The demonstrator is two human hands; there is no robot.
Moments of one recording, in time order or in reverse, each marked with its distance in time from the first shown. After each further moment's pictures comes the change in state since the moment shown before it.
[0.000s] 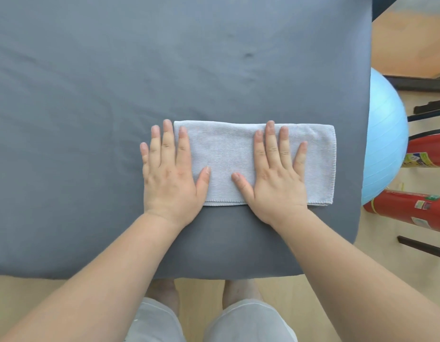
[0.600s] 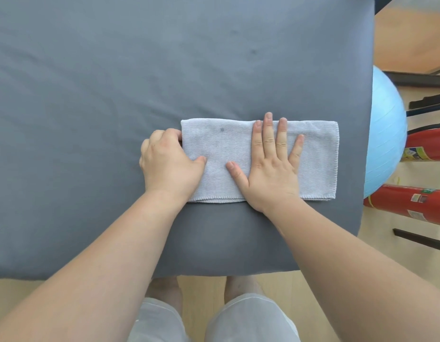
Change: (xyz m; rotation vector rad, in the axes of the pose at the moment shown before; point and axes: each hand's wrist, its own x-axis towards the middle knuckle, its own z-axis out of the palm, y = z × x) left_hand 0.036 0.000 -0.025 -0.335 -0.069 -0.405; right_hand 0.016 -0.020 0.004 0.038 -0.040 0.085
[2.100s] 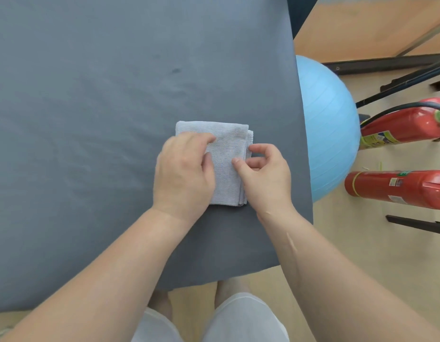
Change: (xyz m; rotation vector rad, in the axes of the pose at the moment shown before) left_hand -0.057 0.108 0.052 -0.007 0.171 0.675; right_hand -0.026 0.085 -0.041 1.273 0.139 0.552
